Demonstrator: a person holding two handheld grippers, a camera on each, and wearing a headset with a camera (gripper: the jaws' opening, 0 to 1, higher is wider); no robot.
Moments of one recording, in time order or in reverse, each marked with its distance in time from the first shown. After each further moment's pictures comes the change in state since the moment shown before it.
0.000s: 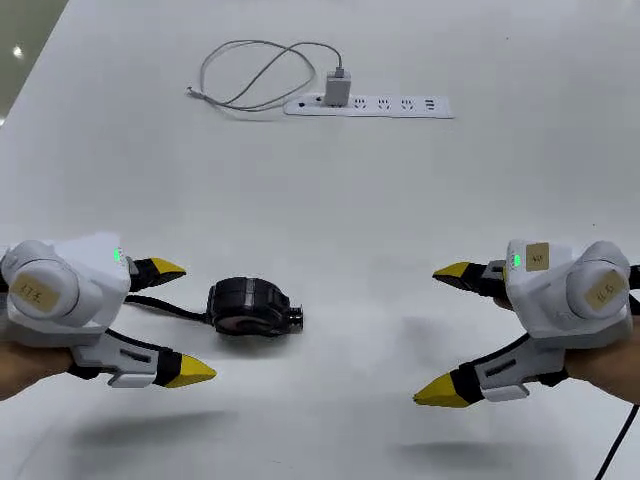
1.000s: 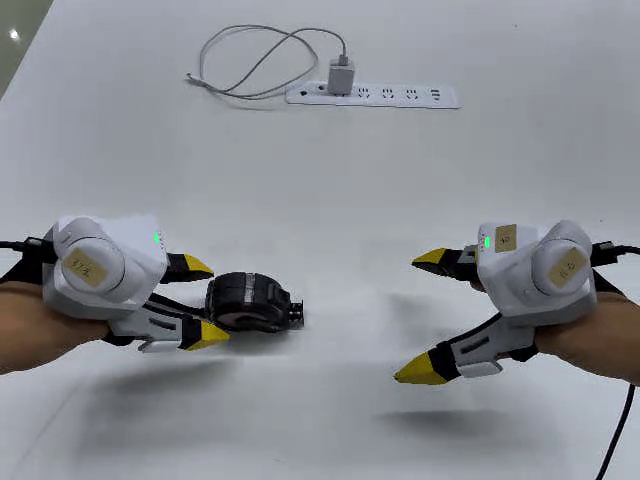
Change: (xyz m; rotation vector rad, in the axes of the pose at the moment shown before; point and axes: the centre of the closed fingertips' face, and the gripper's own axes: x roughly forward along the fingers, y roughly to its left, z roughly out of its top) left arm 0.029 0.011 0.002 0.059 0.038 -0.036; right arm 0.026 -0.014 0.008 -0.017 0.007 0.039
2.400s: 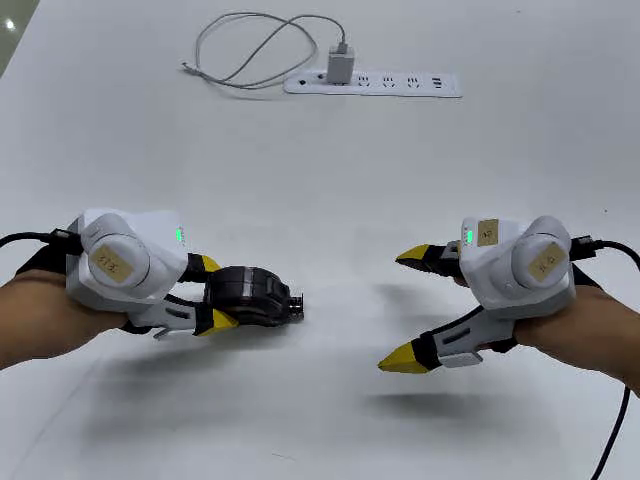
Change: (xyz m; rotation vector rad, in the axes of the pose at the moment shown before) left arm 0.014 0.001 0.001 0.050 0.032 -0.017; right arm 0.017 -0.001 0.005 -0.002 -0.026 0.011
